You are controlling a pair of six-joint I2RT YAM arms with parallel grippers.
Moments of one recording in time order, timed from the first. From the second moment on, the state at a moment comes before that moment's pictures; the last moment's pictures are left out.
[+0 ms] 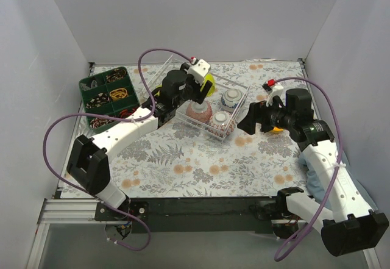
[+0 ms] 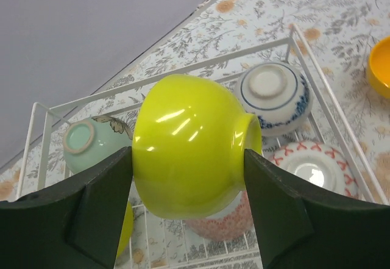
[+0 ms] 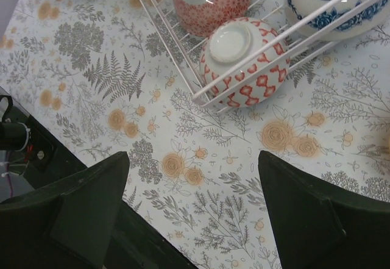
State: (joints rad) left arm -0.67 1.59 1.30 0.07 -0.09 0.17; right arm 0.25 0.96 1.00 -0.65 -0.52 0.14
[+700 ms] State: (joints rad) left arm -0.80 1.20 1.10 -0.10 0.17 0.47; right arm 0.25 1.36 1.37 -0.52 -0.91 0.03
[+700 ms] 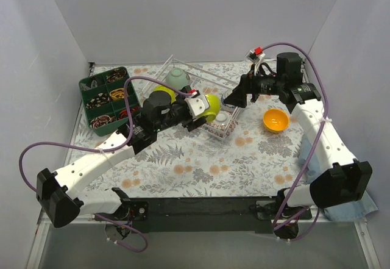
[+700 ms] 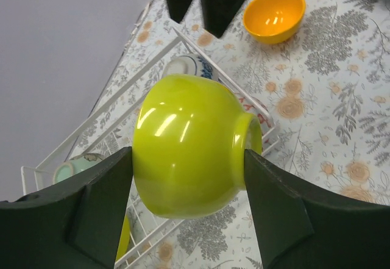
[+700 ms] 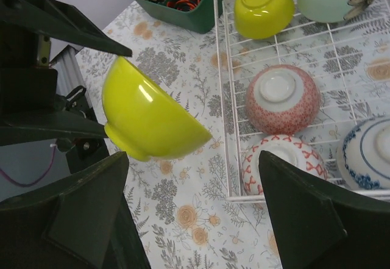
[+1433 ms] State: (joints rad) left arm -1.00 1.18 0.99 -0.16 0.04 0.72; right arm 0.41 1.58 1.43 -0.72 -1.24 -0.27
